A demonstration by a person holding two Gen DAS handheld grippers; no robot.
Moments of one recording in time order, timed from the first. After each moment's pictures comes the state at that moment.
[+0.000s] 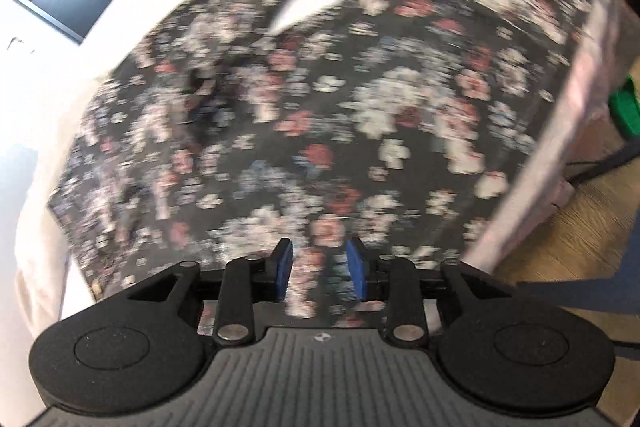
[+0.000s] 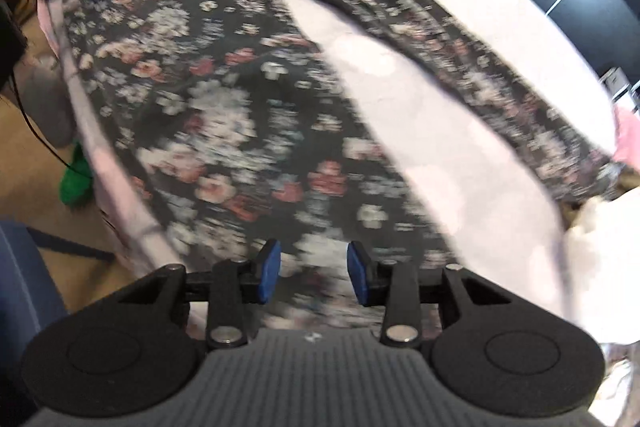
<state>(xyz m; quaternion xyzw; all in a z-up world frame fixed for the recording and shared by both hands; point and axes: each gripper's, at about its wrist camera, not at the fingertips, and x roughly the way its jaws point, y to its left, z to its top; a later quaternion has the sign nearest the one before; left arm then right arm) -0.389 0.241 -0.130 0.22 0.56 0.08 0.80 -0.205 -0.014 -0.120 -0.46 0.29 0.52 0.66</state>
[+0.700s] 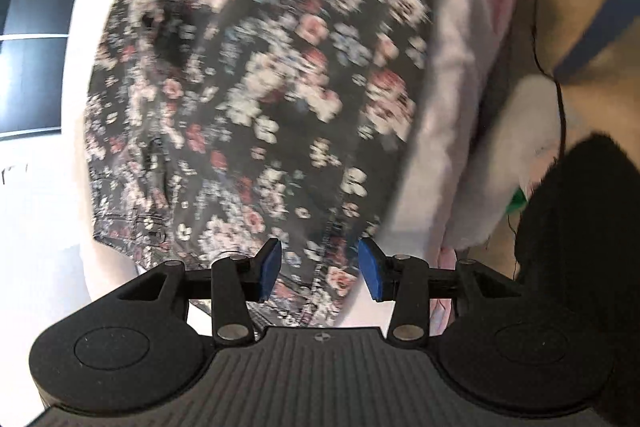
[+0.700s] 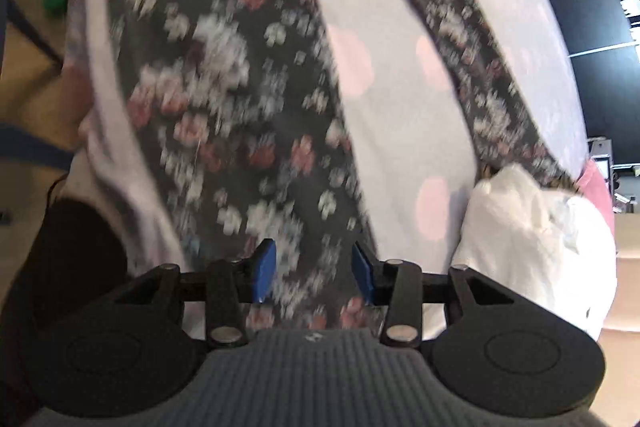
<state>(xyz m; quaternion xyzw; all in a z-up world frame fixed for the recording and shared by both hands) -0.466 0.272 -0.173 0.45 0.63 -0.01 0.64 -0.136 -0.088 -0.119 -0.65 0.24 0.47 0.55</state>
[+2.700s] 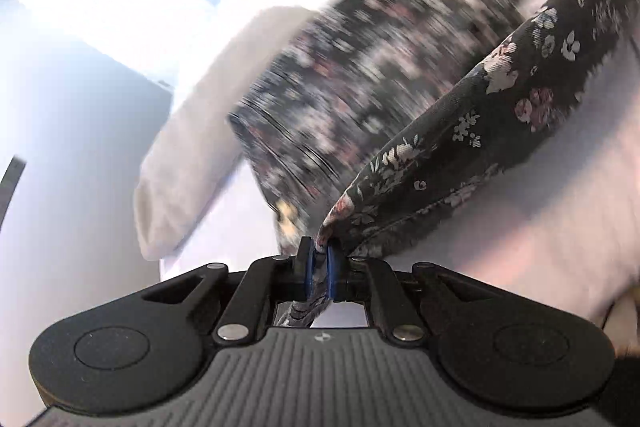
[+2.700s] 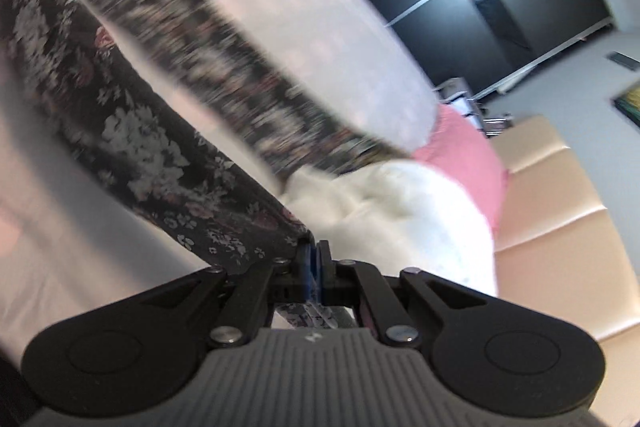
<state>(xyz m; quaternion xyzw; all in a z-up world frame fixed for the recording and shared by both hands) -0.424 0.382 -0.057 0.19 0.52 0.29 0.78 -0.048 -0.071 -0.043 -0.51 0.16 0.33 0.78</state>
